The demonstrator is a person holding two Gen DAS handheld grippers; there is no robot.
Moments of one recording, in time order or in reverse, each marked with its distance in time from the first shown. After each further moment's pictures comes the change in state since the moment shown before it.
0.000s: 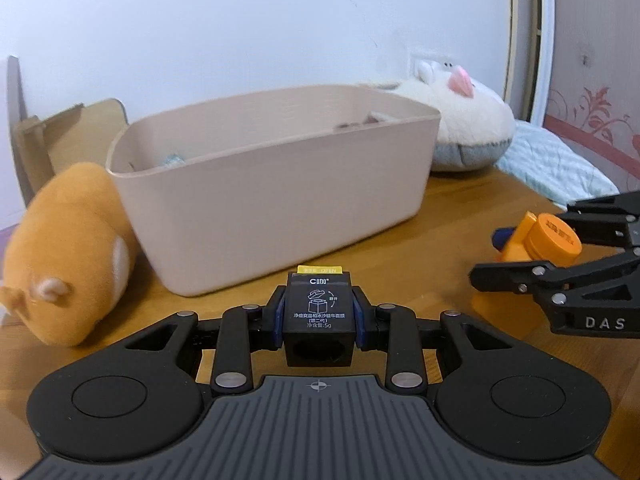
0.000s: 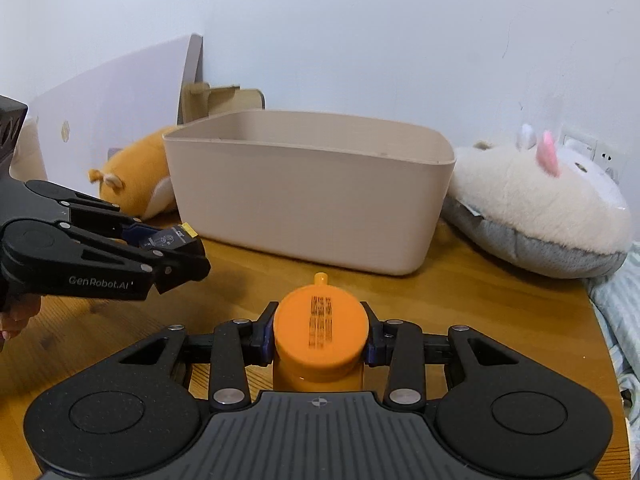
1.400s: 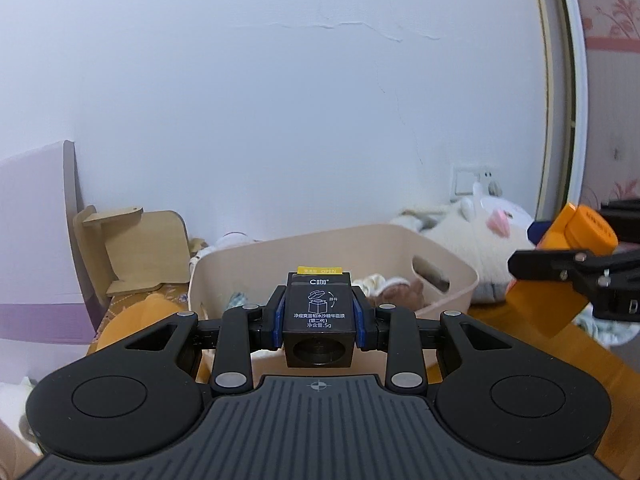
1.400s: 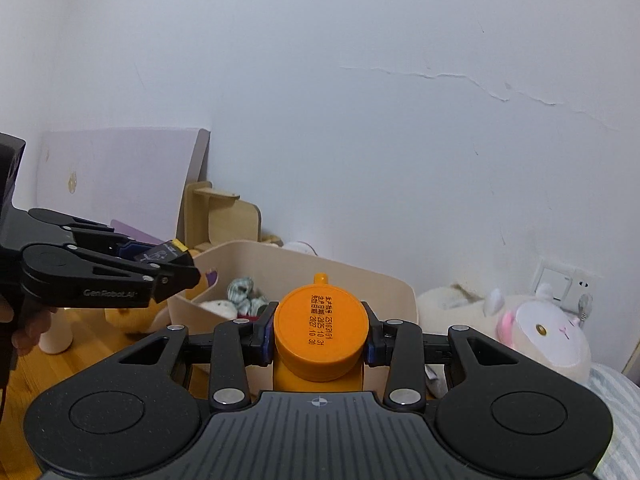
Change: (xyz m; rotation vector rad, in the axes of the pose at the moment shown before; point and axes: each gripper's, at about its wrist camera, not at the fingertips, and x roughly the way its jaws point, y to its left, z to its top) left arm -0.044 0.022 0.083 -0.063 -0.226 0.106; right arm -0.052 -0.005 0.110 -0.102 -0.219 -0.022
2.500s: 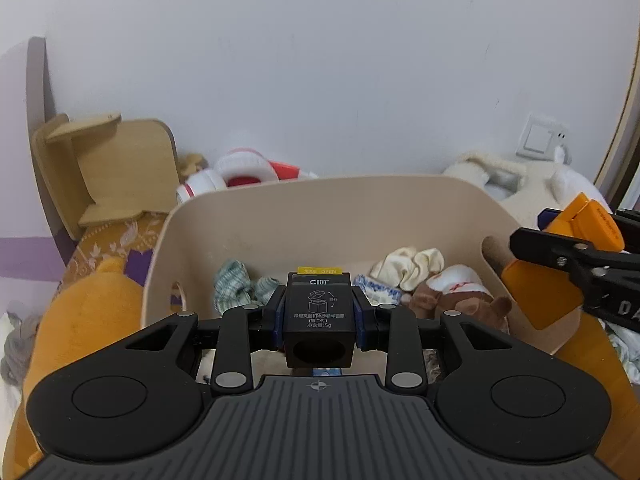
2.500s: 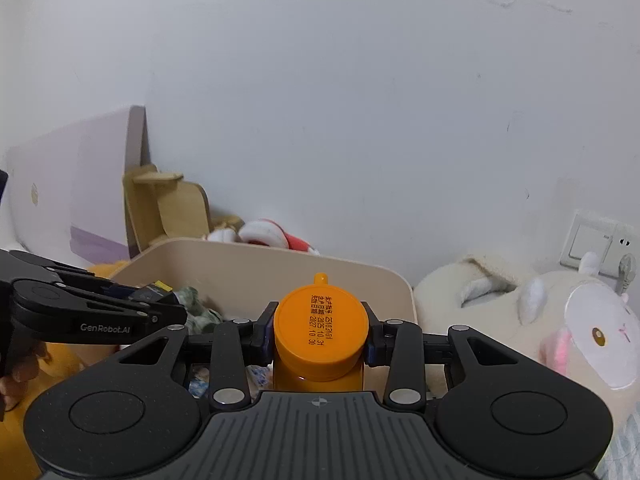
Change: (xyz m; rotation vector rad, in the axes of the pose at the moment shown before) left arm 0.152 0.031 0.029 -0.138 0.354 0.053; right arm 0.161 -0.051 0.020 0.134 0.161 0.000
